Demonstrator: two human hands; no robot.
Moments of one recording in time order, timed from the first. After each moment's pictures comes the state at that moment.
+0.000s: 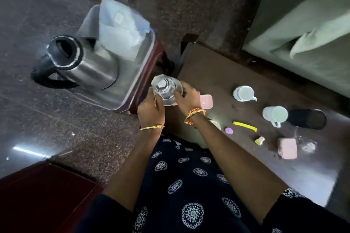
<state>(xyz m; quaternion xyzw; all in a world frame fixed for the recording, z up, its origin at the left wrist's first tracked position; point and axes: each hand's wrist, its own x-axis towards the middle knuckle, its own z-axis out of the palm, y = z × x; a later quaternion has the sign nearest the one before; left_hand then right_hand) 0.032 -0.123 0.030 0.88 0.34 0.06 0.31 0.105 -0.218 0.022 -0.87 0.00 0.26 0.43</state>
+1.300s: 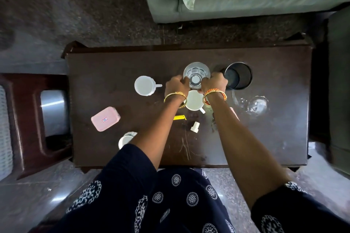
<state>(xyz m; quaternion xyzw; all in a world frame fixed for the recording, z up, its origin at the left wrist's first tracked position) 0.214 -0.539 -0.127 0.85 0.20 -0.29 0.39 0.214 -0.646 -0.111 -0.79 0.44 0.19 0.38</state>
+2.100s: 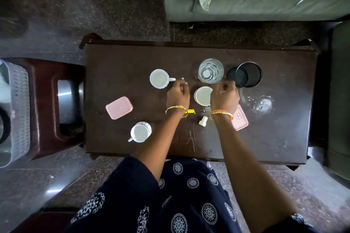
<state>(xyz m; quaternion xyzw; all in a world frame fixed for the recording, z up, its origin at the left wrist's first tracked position) 0.162 -0.500 -0.090 0.83 0.25 -0.20 0.46 0.151 -0.618 -0.078 -0.86 0.40 0.02 0.33</state>
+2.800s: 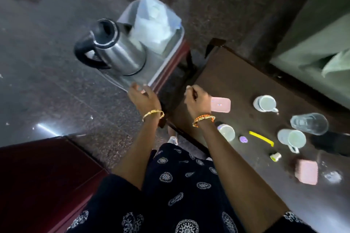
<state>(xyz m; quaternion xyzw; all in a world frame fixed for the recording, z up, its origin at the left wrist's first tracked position) 0.006 -0.093 0.016 0.65 0.57 0.27 0.41 0.065 -0.215 0.012 -0.85 -0.06 0.17 0.49</state>
